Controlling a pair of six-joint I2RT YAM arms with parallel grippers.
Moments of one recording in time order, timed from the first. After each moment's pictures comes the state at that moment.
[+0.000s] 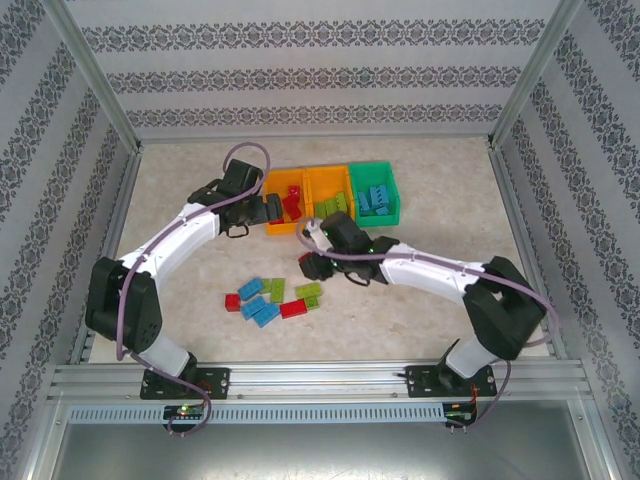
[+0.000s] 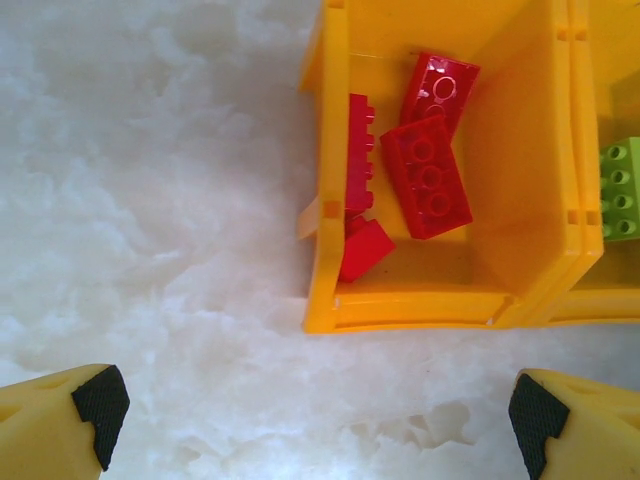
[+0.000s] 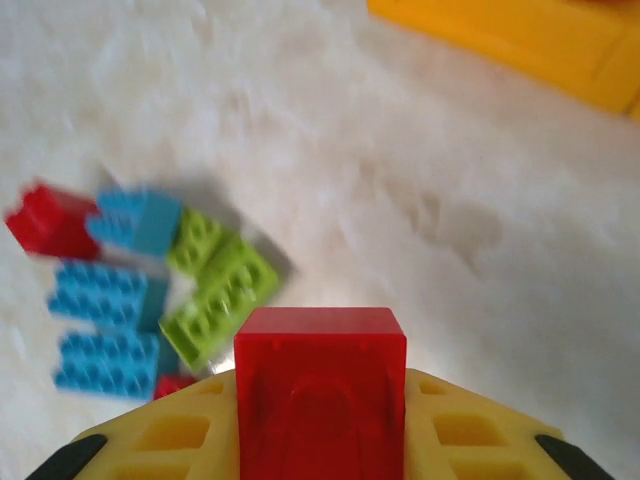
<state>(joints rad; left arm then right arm) -0.36 1.58 1.24 -0.64 -0.10 -0.53 0.79 1.59 0.99 -0.22 -0.24 0.28</state>
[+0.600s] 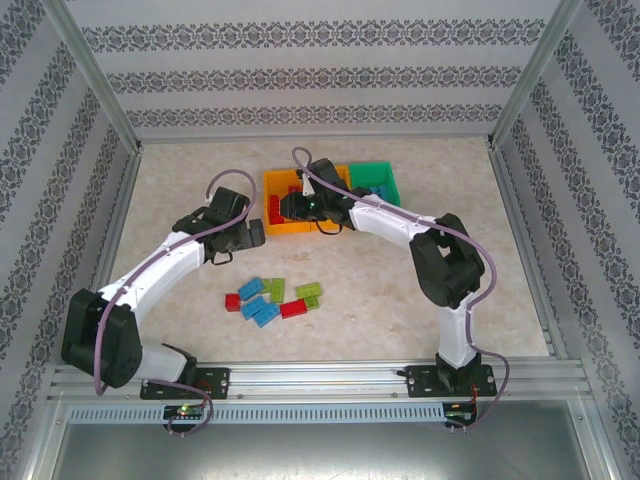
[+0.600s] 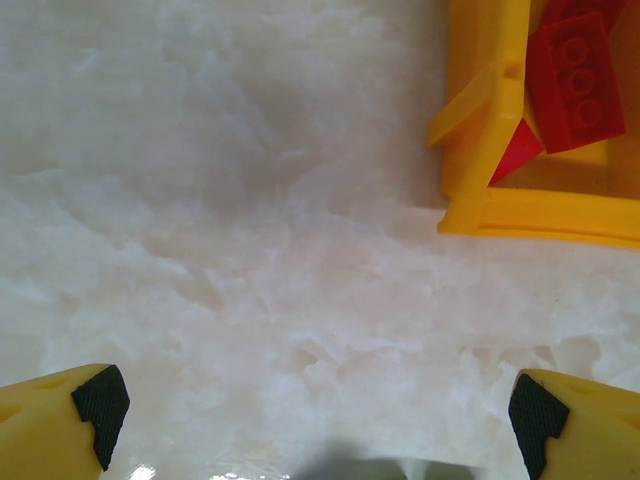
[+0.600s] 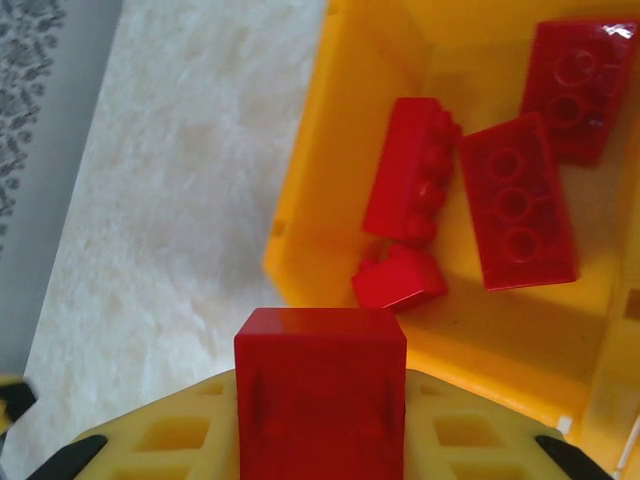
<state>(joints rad) -0.35 1.36 0.98 -0.66 -0.19 -0.55 0.64 2.02 1.51 -0.23 -0.32 0.65</state>
